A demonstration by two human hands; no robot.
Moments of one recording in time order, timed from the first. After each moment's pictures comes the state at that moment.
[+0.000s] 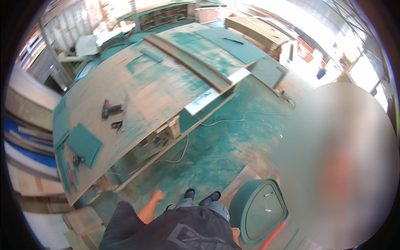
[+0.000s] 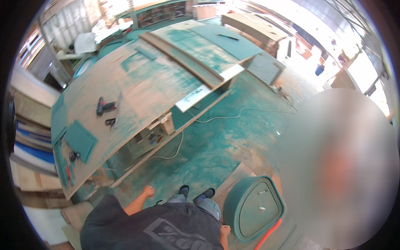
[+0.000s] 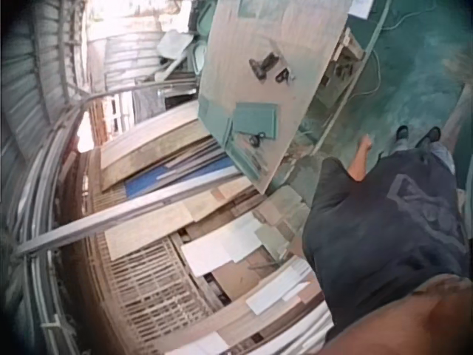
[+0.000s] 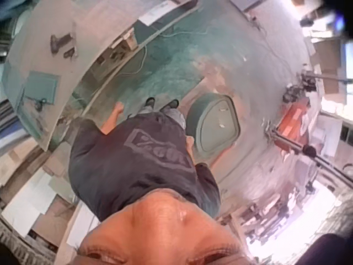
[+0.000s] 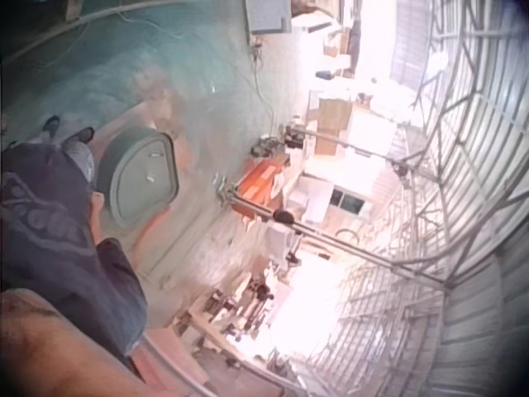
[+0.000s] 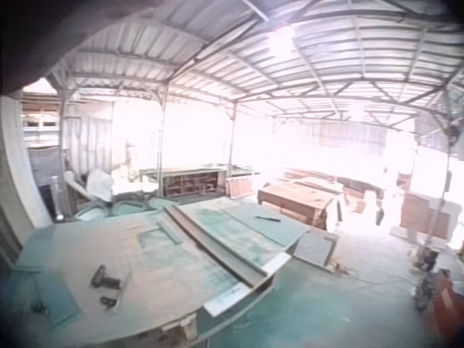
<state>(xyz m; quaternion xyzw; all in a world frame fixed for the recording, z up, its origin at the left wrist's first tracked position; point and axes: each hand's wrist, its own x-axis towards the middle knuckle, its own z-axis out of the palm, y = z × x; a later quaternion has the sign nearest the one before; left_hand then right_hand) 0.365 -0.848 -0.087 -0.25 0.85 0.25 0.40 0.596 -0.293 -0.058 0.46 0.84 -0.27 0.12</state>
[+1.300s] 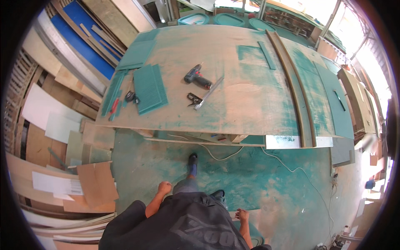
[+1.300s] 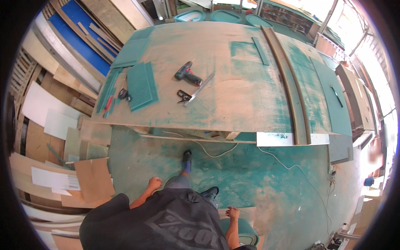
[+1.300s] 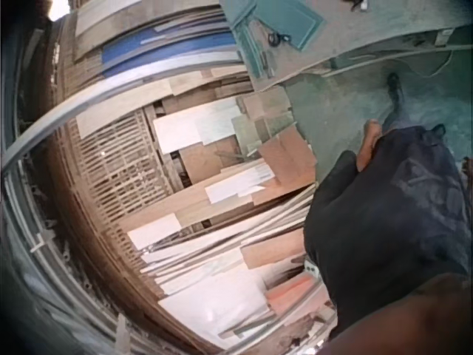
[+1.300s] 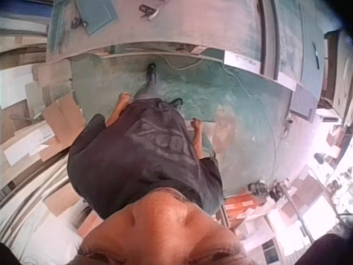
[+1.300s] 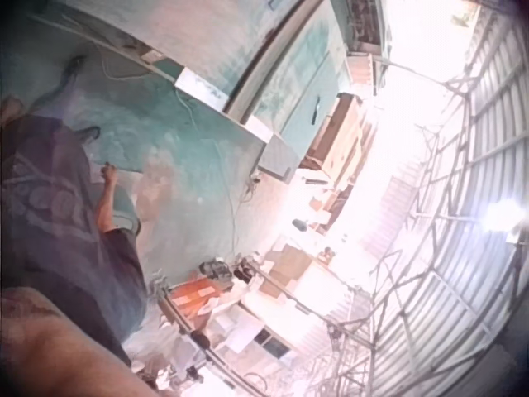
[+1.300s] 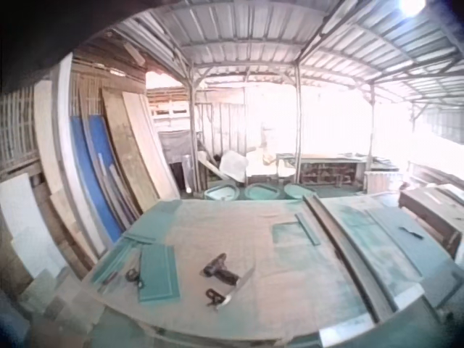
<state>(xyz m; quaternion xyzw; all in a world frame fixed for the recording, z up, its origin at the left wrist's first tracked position) 0.463 -0.808 -0.048 -0.59 0.68 0.41 0.11 0.160 -0.330 -0.045 0.24 0.75 -0.43 0.44</state>
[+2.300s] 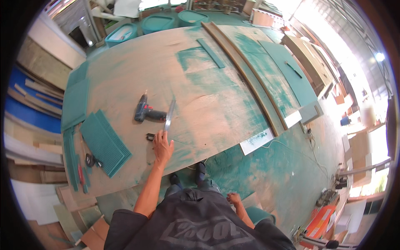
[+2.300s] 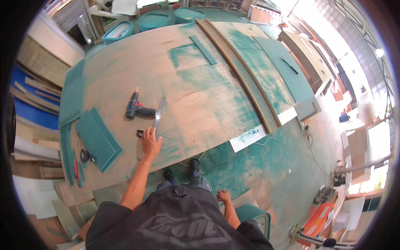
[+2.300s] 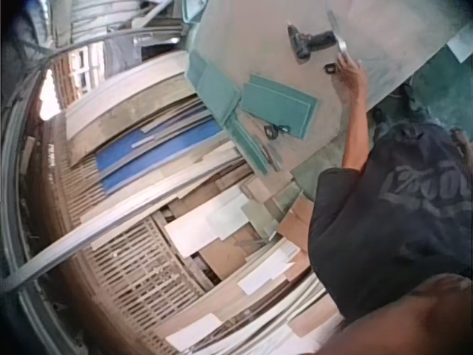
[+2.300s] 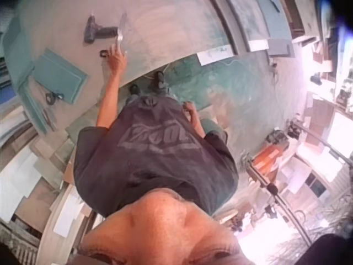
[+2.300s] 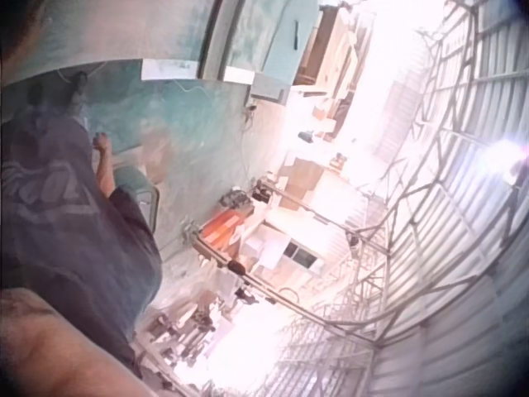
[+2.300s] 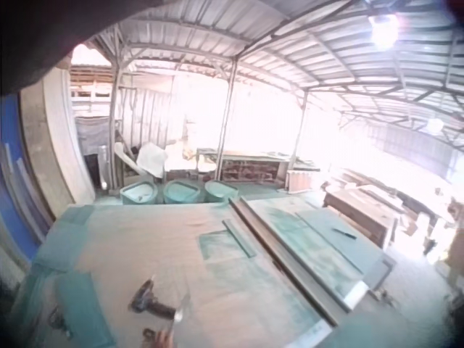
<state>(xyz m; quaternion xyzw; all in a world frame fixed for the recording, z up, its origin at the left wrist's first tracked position) 0.009 -1.030 0.140 -0.23 0.94 0.18 -0.15 0.084 -0.512 -0.008 0.29 0.76 -0.41 0.41</state>
